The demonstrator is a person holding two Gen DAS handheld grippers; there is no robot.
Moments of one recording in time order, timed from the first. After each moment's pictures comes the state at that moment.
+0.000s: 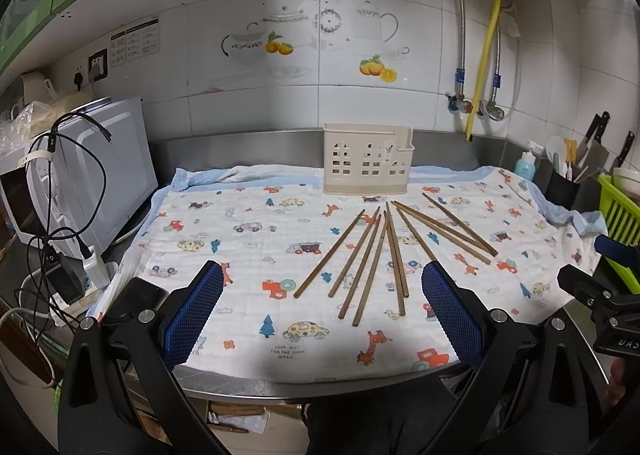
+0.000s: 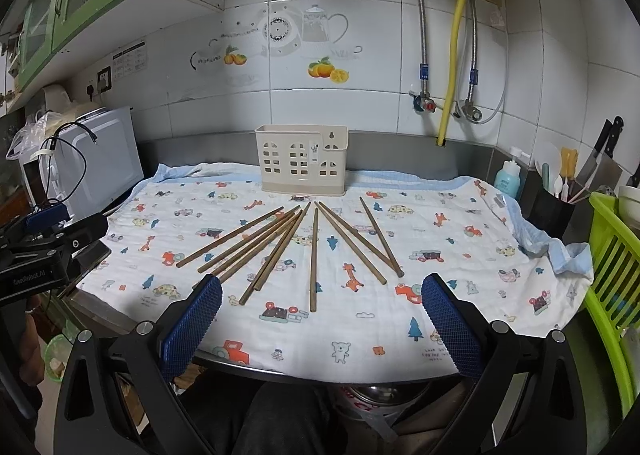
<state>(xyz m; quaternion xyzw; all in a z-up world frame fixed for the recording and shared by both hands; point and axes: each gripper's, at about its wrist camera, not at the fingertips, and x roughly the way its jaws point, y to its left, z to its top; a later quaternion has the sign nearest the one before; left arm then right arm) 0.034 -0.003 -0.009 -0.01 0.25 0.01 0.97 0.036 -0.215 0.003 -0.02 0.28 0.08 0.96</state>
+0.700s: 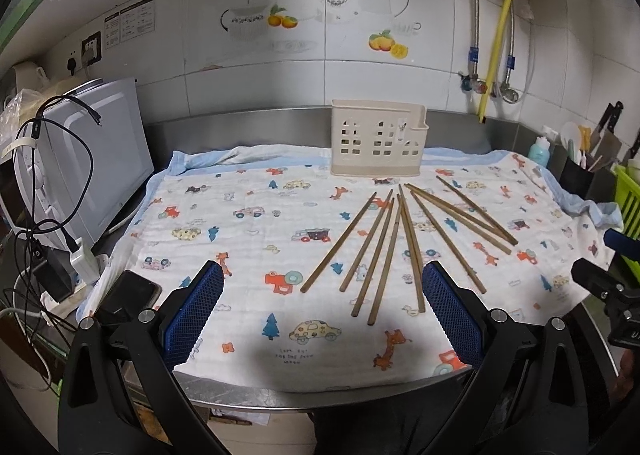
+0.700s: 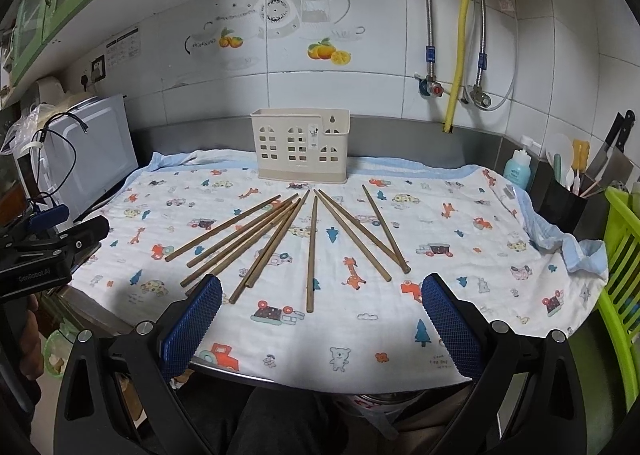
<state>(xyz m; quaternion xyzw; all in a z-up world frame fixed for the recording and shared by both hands) 0.069 0.003 -0.032 0.00 0.28 0.01 0.96 0.067 -0.216 -0.015 -0.02 0.30 0.08 0.95</state>
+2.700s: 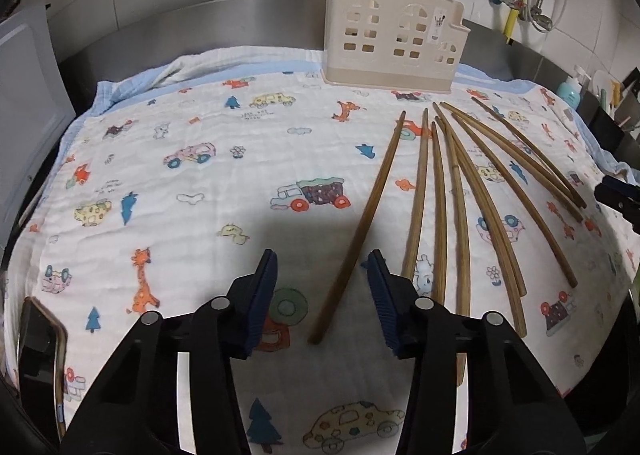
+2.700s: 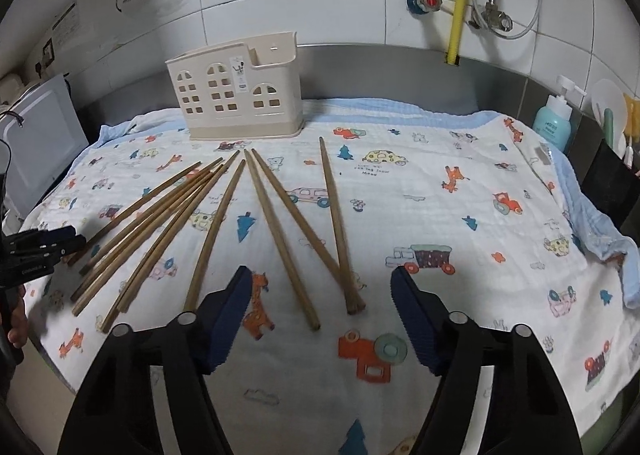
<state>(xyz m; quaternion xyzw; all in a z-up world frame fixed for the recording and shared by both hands) 0.221 0.034 -0.137 -0.01 0.42 -0.05 0.91 0.224 -0.289 -0.096 -0.01 0.40 0.09 0.91</state>
